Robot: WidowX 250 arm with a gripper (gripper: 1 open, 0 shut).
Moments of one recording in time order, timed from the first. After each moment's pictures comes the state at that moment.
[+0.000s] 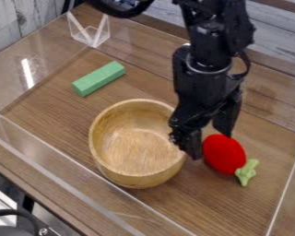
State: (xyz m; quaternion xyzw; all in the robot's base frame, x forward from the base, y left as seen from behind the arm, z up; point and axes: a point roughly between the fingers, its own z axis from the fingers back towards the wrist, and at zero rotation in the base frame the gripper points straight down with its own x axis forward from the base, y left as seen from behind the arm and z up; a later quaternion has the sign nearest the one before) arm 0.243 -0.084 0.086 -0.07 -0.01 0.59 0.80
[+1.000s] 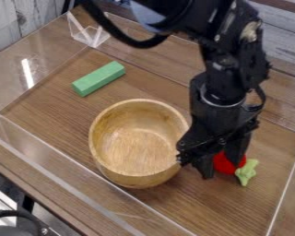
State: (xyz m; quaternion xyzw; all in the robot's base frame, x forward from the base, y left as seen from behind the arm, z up) arm 0.243 -0.089 0.061 -0.07 -0.02 0.52 0.85
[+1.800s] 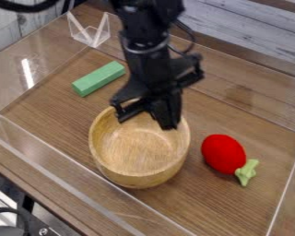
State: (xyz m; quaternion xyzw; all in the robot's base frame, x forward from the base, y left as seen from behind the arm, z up) arm 0.230 -0.022 0.107 -0.12 -0.04 0.53 0.84
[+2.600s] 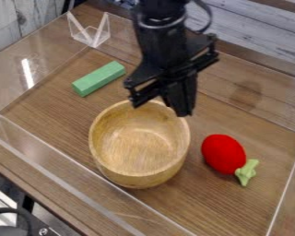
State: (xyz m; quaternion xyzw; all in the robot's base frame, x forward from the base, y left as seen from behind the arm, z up) arm 0.235 -0.050 0.127 -0.11 -0.03 0.53 0.84
